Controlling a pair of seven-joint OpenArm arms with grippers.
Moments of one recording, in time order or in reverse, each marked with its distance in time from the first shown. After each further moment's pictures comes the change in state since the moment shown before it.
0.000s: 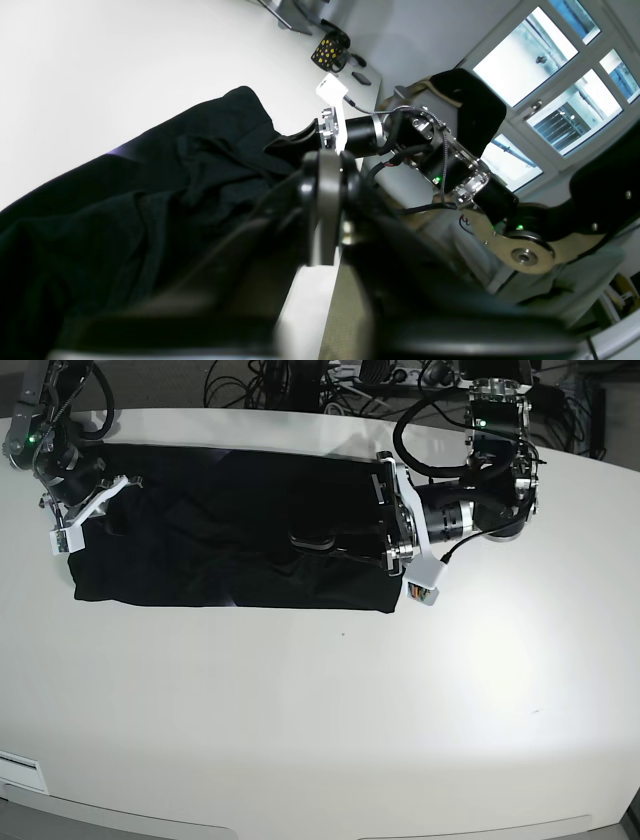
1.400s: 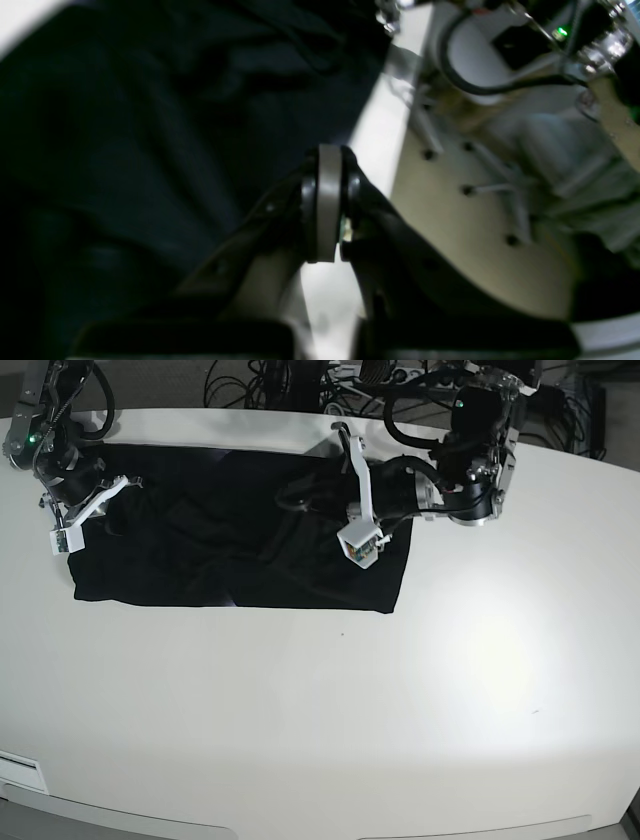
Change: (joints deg) left arm 0.6 -8.0 16.4 -0.5 24.6 0.0 -13.8; right arm 0.0 0.0 0.0 0.0 0.0 -0.1 0.0
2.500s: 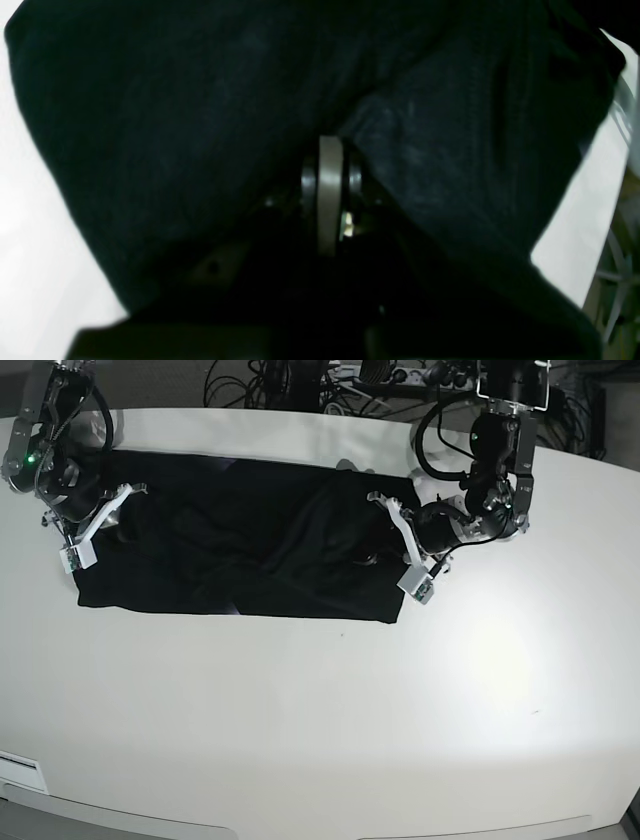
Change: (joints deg) left arm -3.0 0.5 -9.2 -18.9 18.4 4.9 -12.3; right arm 5.9 -0.3 0.1 2.9 -1.7 0.1 -4.1
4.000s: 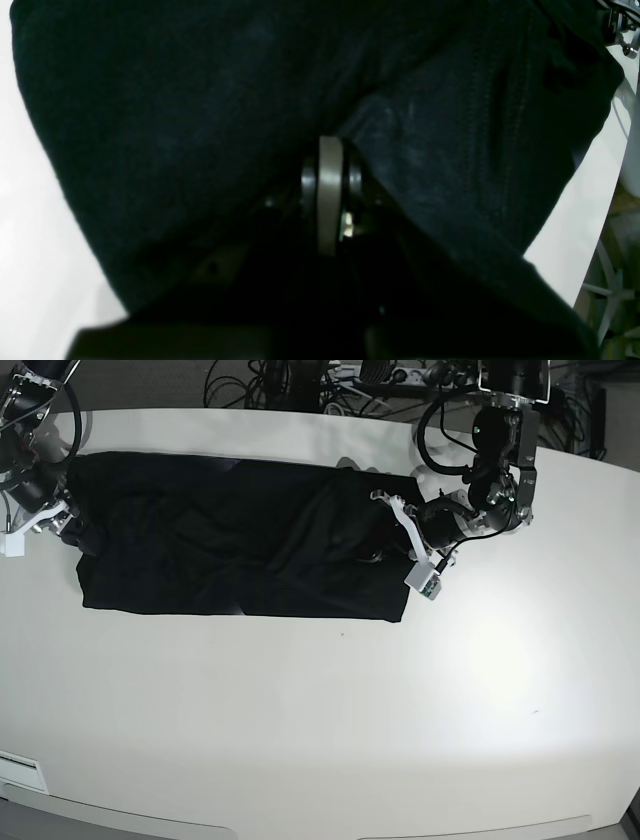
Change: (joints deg) left arm 2.6 -0.2 -0.3 0.4 -1.2 1.0 0.0; right arm 4.2 1.9 15.8 -25.4 32.8 4.5 -12.4
